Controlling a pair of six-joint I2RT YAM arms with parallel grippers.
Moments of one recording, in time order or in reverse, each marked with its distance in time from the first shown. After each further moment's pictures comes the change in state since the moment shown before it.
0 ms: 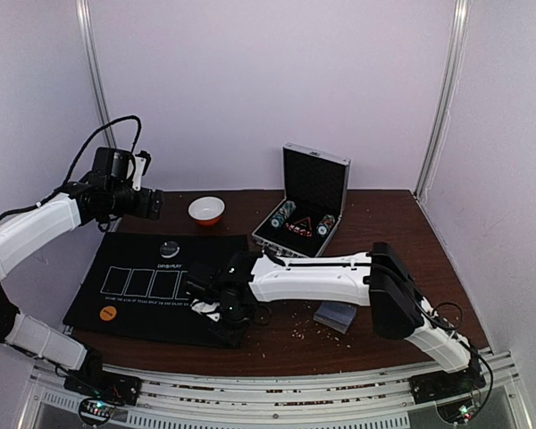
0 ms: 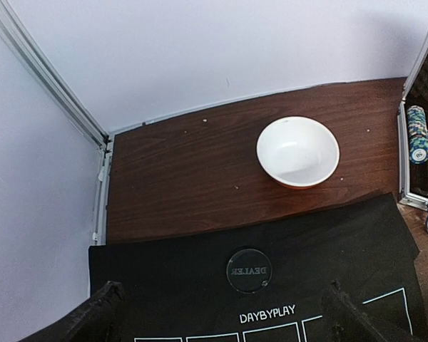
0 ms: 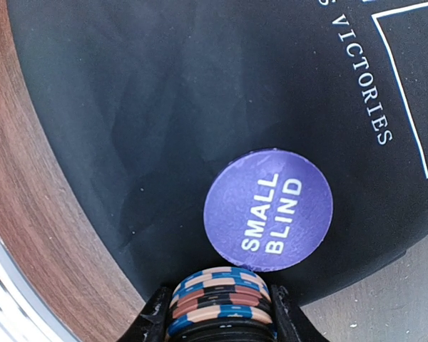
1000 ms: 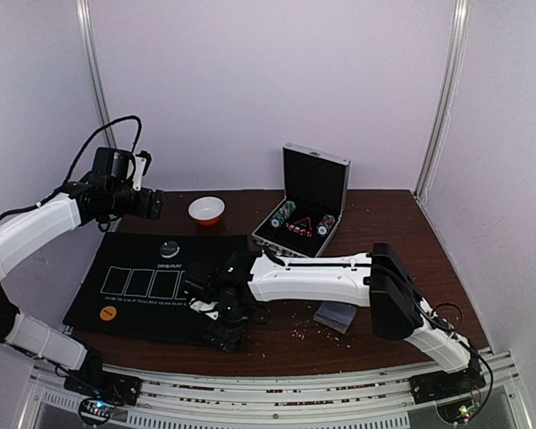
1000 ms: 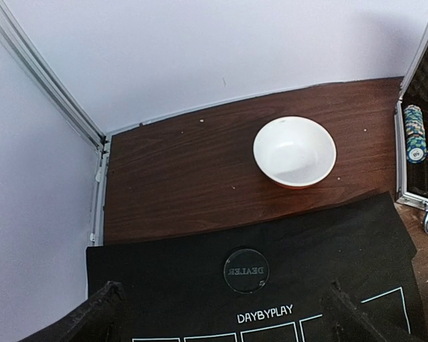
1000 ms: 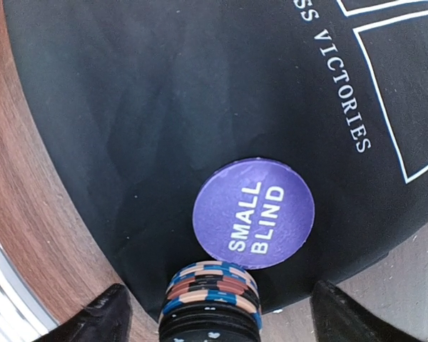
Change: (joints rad) left arm 0.000 0.000 0.000 0.000 0.011 0.000; right arm 0.005 0.006 0.028 -0.011 0.039 -0.005
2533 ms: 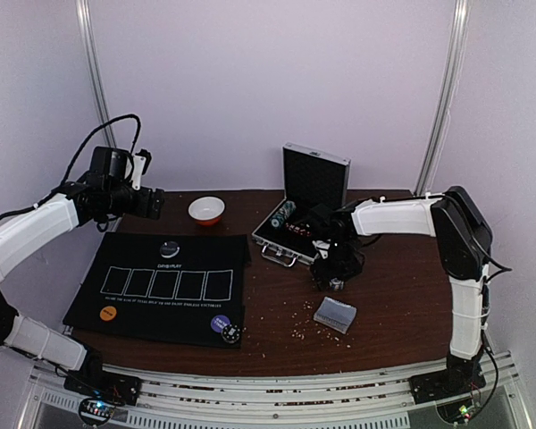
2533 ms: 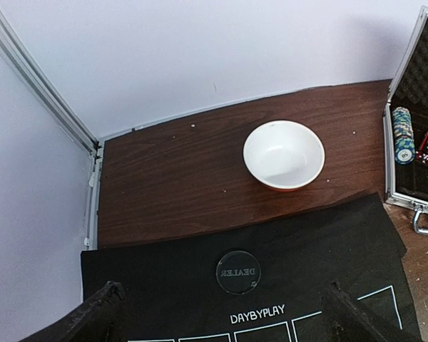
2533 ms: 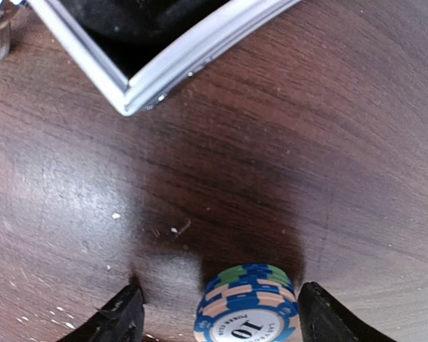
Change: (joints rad) left arm 0.000 -0.018 -0.001 -0.002 0.033 0.006; right arm -0.579 -0.415 -0.731 0.179 0.003 0.209
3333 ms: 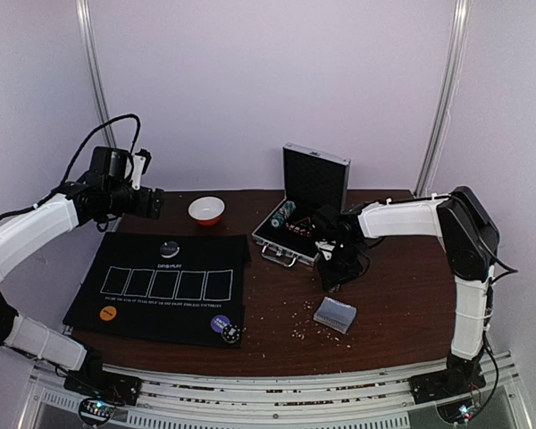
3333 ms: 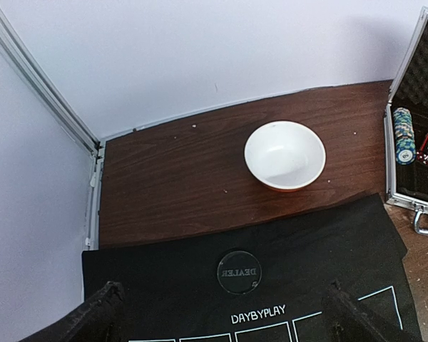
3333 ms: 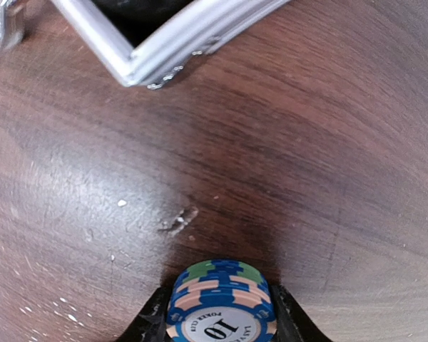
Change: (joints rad) left arm 0.000 -0.002 0.000 0.000 -0.004 0.006; right arm -0.016 -0.044 -0.082 0.076 -0.075 -0.012
